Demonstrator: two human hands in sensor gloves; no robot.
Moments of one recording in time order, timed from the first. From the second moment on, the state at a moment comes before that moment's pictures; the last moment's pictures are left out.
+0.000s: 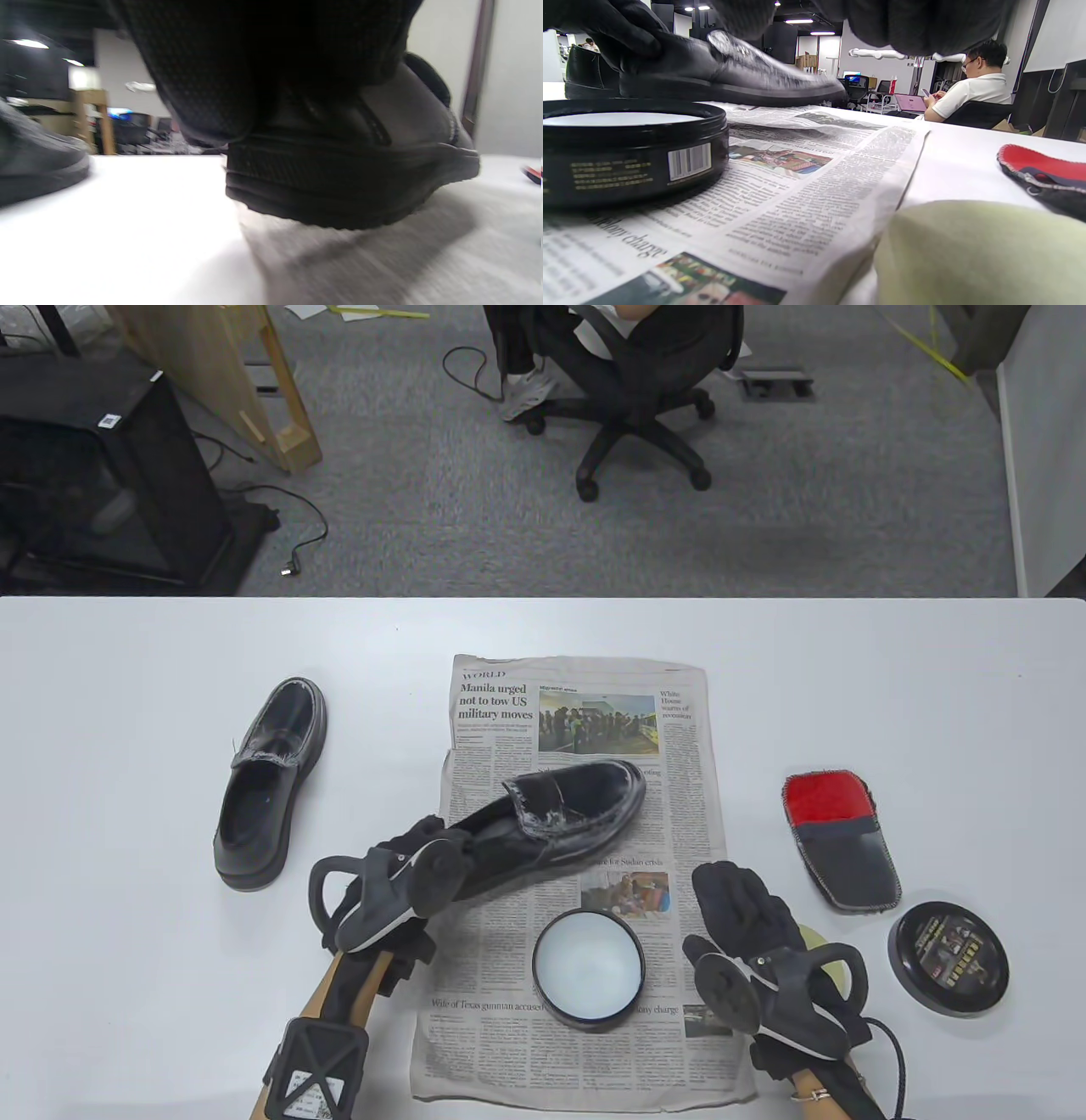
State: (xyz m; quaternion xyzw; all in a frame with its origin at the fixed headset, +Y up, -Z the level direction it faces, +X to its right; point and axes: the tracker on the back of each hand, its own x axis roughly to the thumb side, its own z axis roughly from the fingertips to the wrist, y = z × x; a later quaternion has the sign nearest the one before) left_hand -0.174 -0.704 -0.262 0.06 -0.05 0.03 1.00; right_hand 0.177 -0.710 -0.184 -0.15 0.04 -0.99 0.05
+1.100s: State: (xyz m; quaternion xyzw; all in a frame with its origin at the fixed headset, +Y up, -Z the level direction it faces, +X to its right) left_hand -0.312 -0.730 -0.264 -0.02 0.29 -0.03 0.96; right_hand 0.174 -0.716 -0.187 -0.14 0.02 -0.99 0.08
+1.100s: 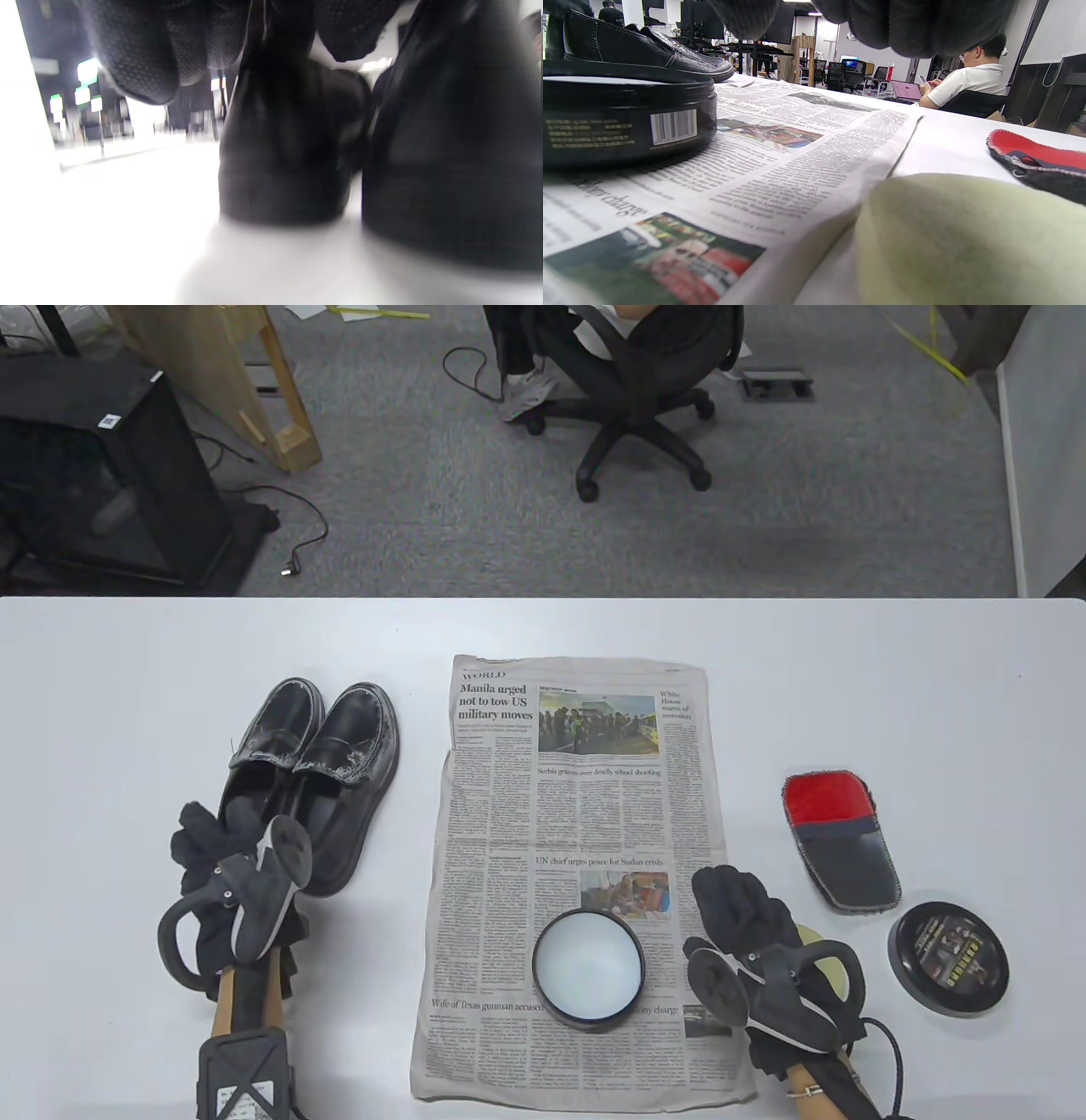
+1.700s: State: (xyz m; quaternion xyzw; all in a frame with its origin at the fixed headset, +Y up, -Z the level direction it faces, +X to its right) left_hand -0.317 -0.679 -0.240 0.19 0.23 0.14 0.94; right_hand 0.184 -0.712 -0.190 -0.12 0.02 -0.99 0.06
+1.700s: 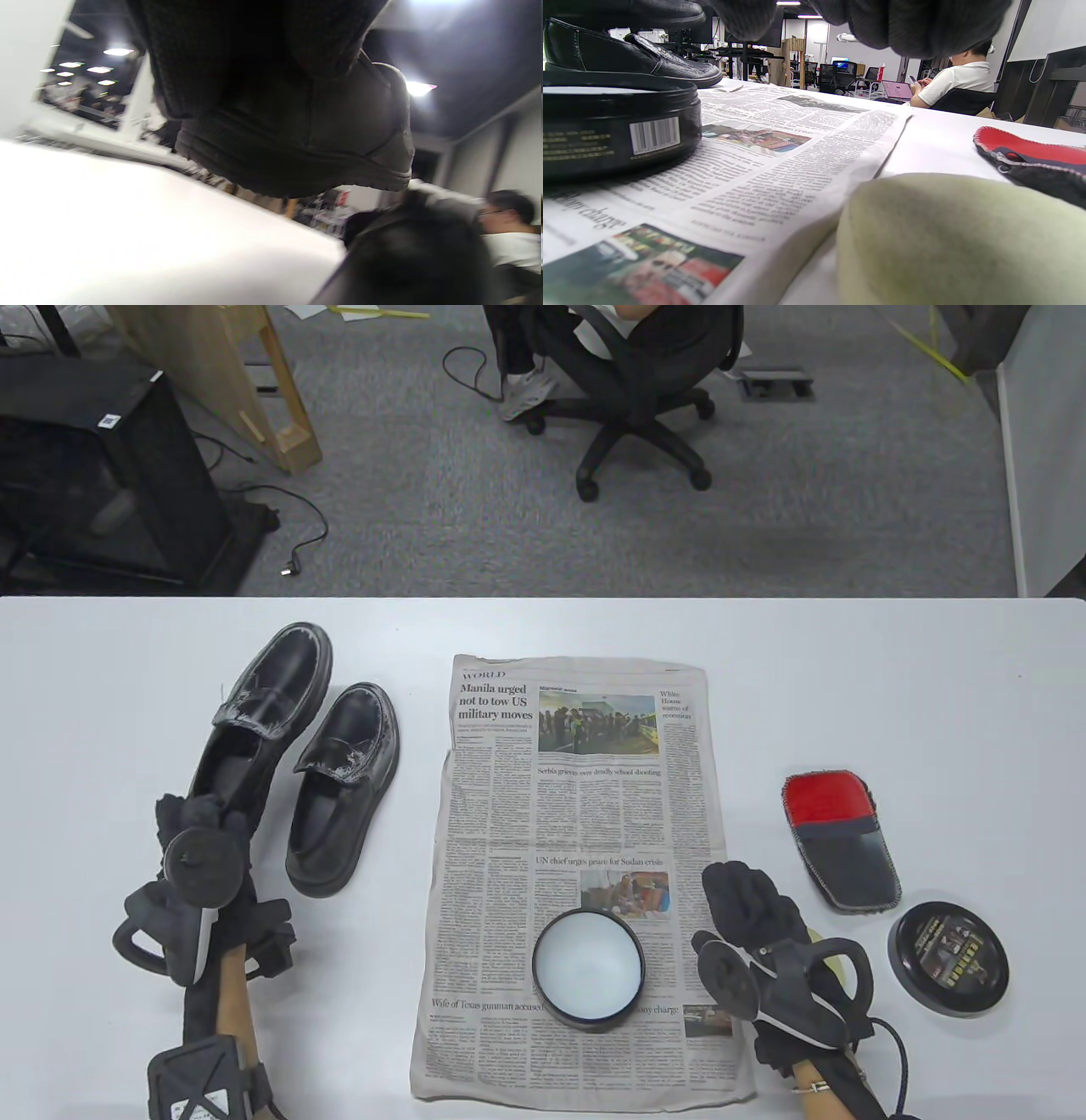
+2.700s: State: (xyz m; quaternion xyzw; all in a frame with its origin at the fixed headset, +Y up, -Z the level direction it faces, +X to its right) left_hand -0.159 -0.734 -0.284 -0.04 -0.16 0.19 0.97; right_hand 0.245 -0.701 -0.212 0.02 0.03 -1.00 -0.02
